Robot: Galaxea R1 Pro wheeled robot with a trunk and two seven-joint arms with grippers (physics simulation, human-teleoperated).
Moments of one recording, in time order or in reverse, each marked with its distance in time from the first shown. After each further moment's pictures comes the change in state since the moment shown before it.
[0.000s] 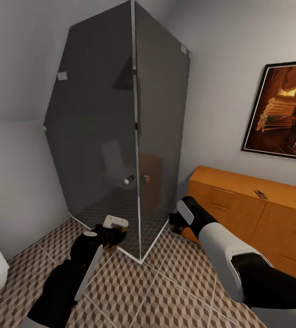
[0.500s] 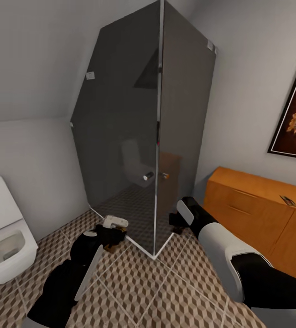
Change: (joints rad) left arm 0.000 0.000 0.000 0.001 0.000 -0.001 0.002; right arm 0.000 0.001 0.000 0.003 0.000 -0.001 0.000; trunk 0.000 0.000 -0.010
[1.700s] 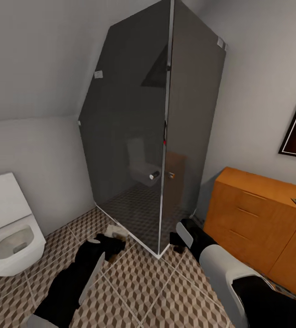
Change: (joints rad) left arm 0.000 0.001 -0.001 0.174 -0.002 -0.084 -0.001; right arm 0.148 -0.002 0.046 0.006 -0.008 -0.128 -0.002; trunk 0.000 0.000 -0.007
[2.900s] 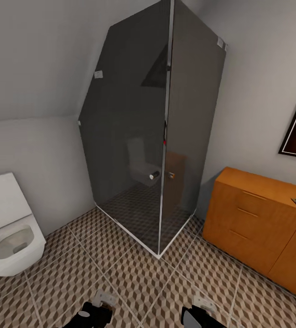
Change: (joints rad) left arm 0.000 -0.001 0.019 1.010 0.013 -0.729 0.020; right arm 0.390 -0.002 -0.001 0.231 -0.009 -0.594 0.001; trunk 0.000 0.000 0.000
